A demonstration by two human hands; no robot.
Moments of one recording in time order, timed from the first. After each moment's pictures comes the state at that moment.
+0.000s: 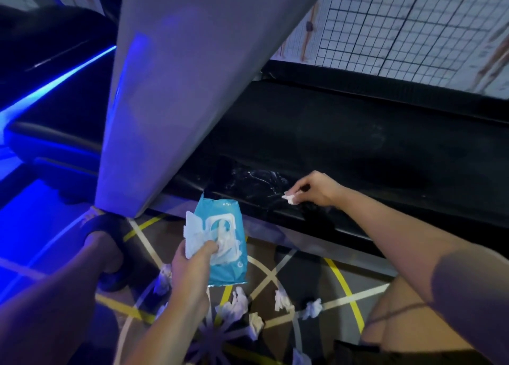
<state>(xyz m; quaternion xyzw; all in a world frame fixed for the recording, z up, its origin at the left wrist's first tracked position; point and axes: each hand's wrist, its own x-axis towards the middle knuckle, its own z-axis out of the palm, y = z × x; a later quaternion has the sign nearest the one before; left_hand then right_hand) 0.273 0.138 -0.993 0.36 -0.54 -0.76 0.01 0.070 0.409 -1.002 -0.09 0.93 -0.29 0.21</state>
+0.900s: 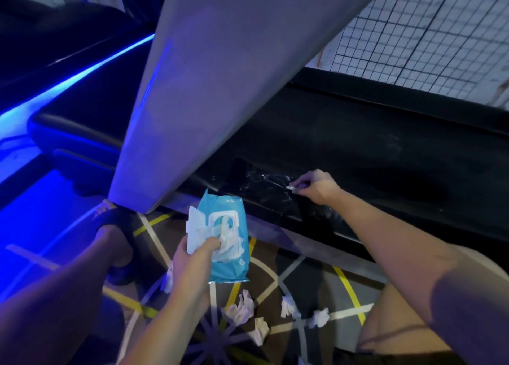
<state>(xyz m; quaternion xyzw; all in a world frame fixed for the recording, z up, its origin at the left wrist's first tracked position) 0.265 0.114 -1.000 0.37 -0.53 -0.76 0.02 0.047 0.371 -1.014 -0.03 0.95 -0.28 0.14</state>
